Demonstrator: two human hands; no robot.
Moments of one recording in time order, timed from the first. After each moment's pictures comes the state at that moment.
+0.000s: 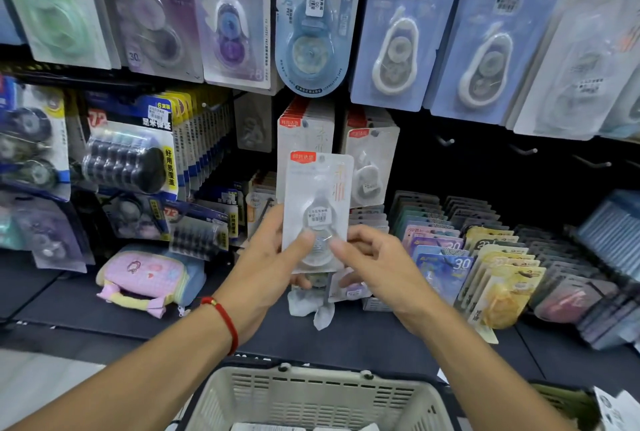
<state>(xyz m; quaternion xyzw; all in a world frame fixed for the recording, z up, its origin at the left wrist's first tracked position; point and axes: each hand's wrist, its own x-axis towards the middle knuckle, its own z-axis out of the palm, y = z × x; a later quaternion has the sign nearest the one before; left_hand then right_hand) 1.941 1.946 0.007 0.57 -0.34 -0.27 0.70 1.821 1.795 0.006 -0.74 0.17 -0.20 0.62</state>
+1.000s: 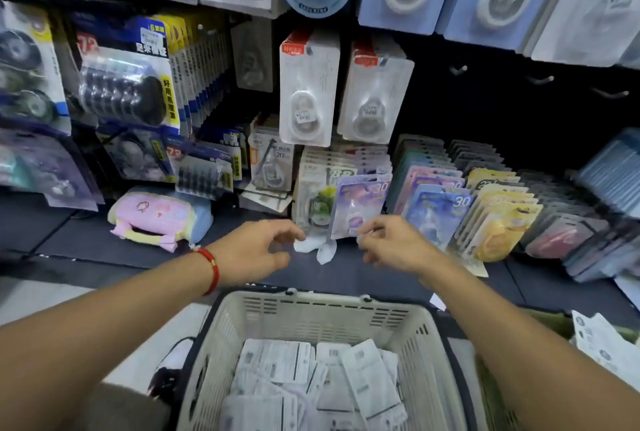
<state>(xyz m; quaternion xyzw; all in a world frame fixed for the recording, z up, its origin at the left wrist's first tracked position) 1.964 1.988 -0.045 0.79 -0.50 -0.26 0.26 1.795 1.777 -0.057 -0.82 0.36 -0.05 0.45</state>
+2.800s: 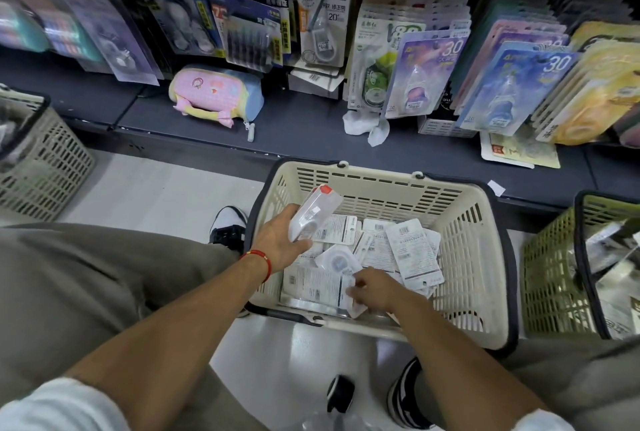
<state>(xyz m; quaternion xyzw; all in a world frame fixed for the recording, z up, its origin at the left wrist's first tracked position) 1.881 2.097 -0.239 0.85 -0.26 -0.30 0.34 1.702 1.931 -0.324 -0.82 0.29 0.27 0.42</state>
